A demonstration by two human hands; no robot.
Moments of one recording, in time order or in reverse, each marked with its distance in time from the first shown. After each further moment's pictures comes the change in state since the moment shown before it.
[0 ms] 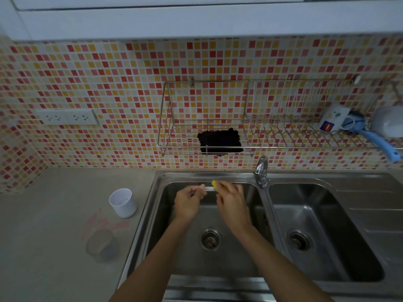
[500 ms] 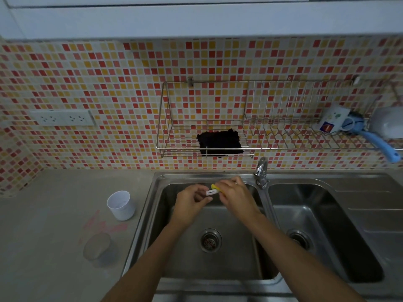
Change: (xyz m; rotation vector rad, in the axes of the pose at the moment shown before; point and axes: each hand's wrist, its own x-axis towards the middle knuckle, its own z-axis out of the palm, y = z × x) left_hand 0.002 0.008 -0.014 0.254 -0.188 0.332; right_hand 0.029 0.024 -0.013 -0.216 0.011 -0.351
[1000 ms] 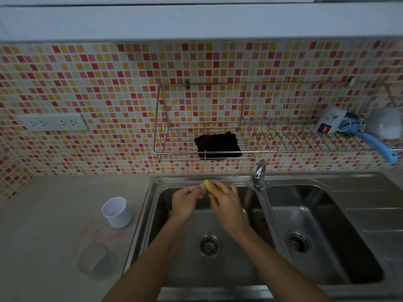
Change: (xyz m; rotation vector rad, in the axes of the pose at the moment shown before) left_hand 0.027 -0.001 0.007 -0.464 0.147 -0.473; right_hand 0.001 -0.038 0.018 0.231 0.030 0.292
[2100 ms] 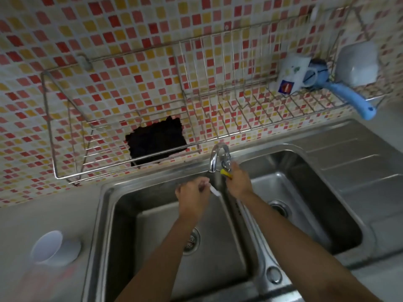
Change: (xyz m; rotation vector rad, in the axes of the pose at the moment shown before) left_hand 0.038 -0.037 0.159 0.804 -0.183 0.269; right_hand 0.028 0.235 0.019 0.124 -0.166 0.649
